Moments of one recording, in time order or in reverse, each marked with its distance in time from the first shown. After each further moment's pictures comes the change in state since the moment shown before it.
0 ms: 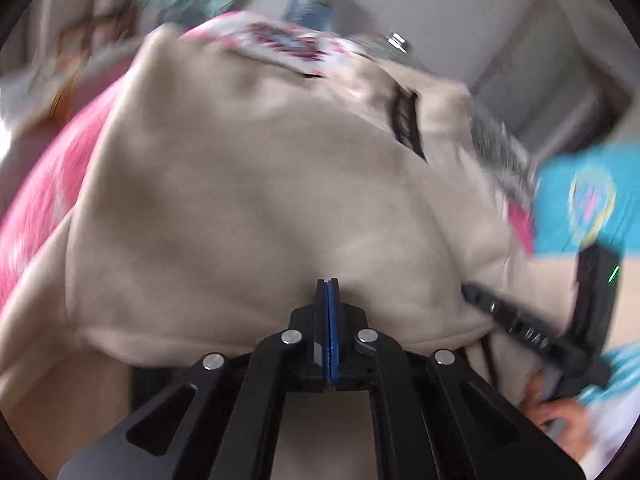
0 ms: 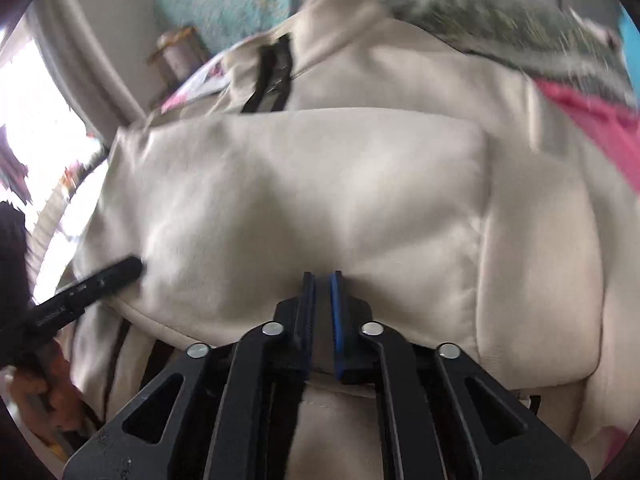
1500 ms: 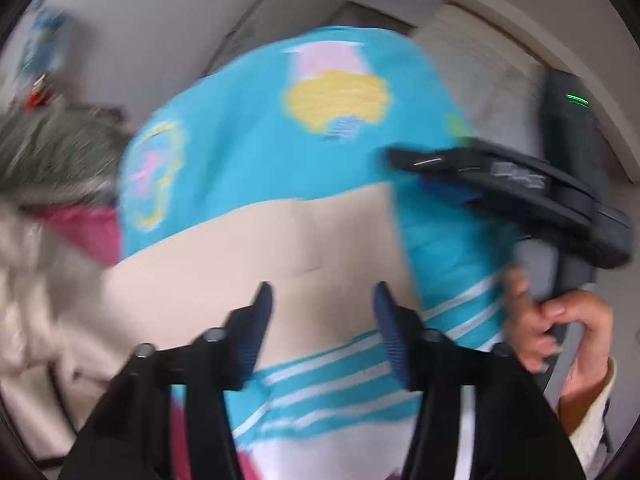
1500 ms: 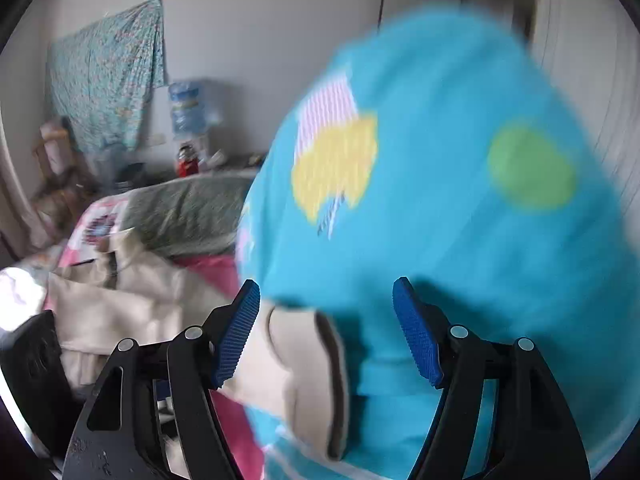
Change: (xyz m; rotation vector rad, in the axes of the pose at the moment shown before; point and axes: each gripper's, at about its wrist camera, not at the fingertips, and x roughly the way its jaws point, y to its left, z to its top) left arm -0.081 -0.464 -0.082 0.457 0.066 -0.745; right arm -0.428 -0.153 0.035 0.158 -0.231 -0.442
